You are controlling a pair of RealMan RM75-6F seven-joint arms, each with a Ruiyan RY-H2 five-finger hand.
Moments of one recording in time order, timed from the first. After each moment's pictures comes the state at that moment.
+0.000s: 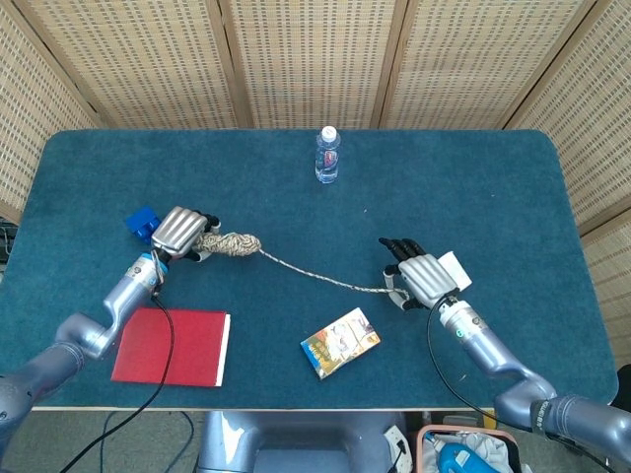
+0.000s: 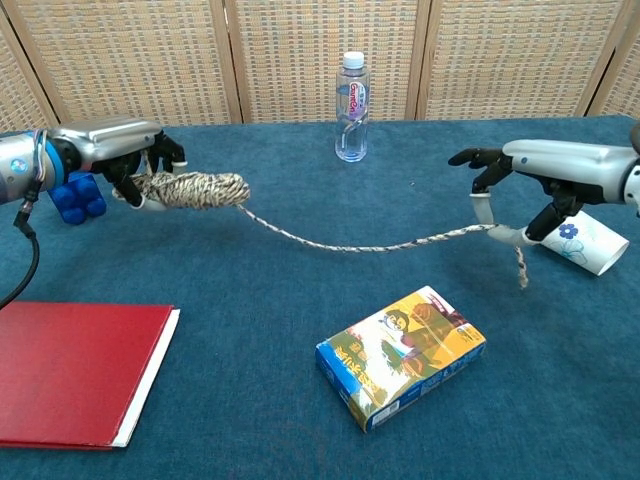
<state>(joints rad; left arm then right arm) -0.88 -1.68 -0.09 -0.71 1.49 0.84 -0.32 0.70 -1.39 0.11 -1.41 -1.39 0.89 0.08</state>
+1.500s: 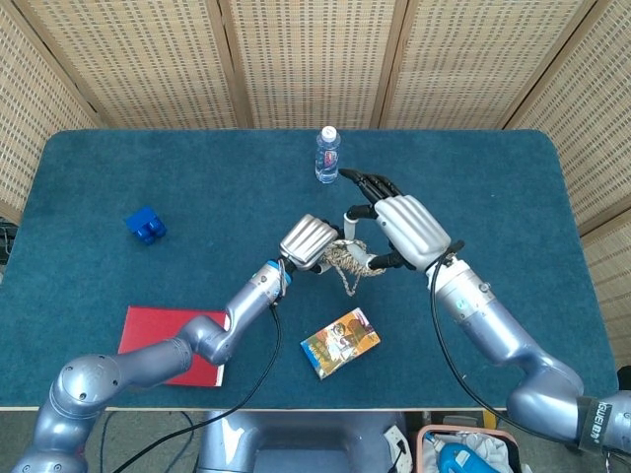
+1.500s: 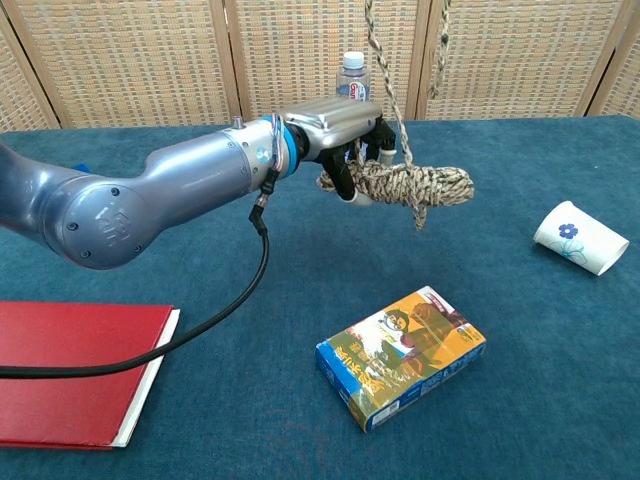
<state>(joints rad) -1.19 -1.93 -0.30 -0.87 1.24 0.76 0.14 0.86 -0.94 0.44 -2.01 -0.97 0.86 0.05</state>
